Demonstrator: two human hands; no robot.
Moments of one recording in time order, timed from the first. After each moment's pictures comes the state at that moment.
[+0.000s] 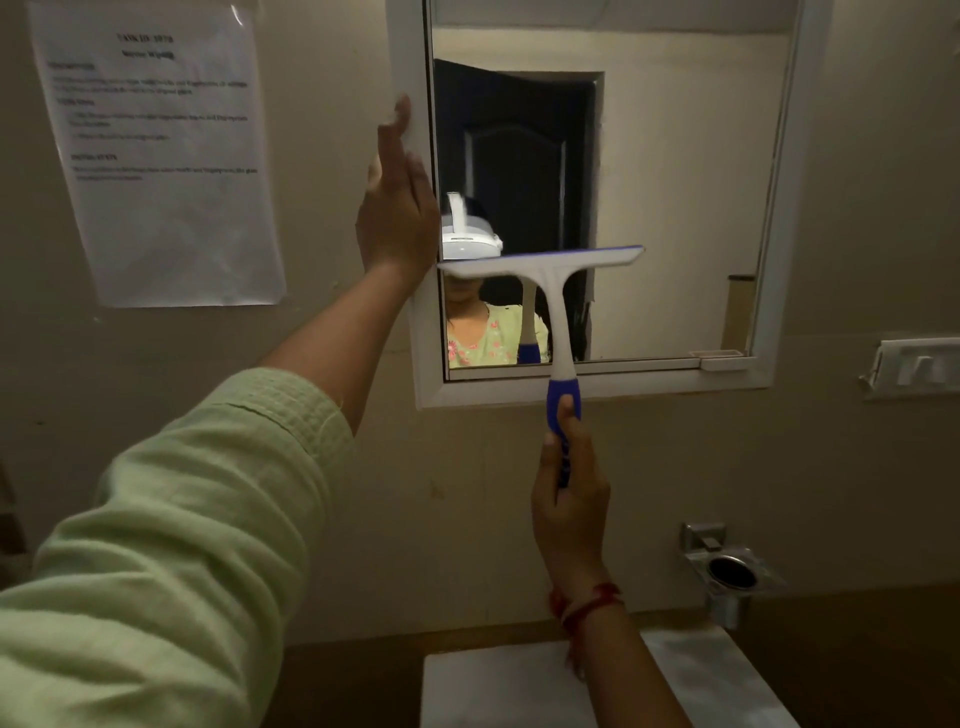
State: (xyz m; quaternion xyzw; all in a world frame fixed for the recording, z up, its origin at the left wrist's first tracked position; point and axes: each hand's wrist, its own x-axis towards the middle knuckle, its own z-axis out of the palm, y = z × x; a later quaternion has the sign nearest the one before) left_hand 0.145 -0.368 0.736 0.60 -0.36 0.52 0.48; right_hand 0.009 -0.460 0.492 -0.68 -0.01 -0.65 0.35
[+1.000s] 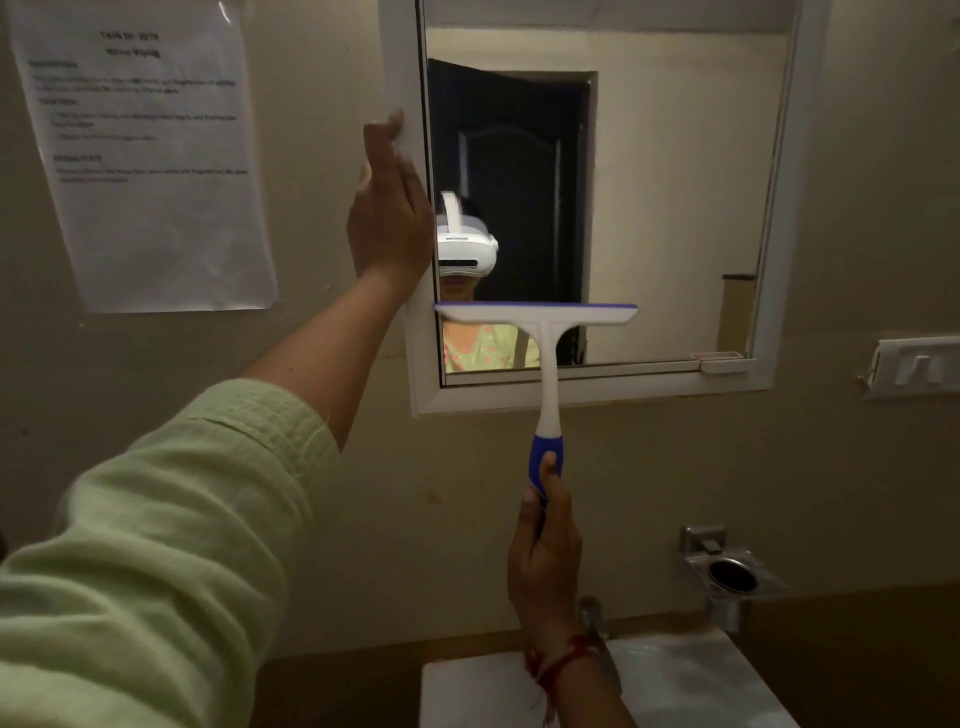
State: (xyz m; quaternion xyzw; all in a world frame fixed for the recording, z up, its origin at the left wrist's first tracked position) left_hand 0.143 -0.368 0.734 0.59 -0.33 0.56 0.49; right_hand 0.017 -0.438 0.450 -0.68 0.02 -0.63 0.37
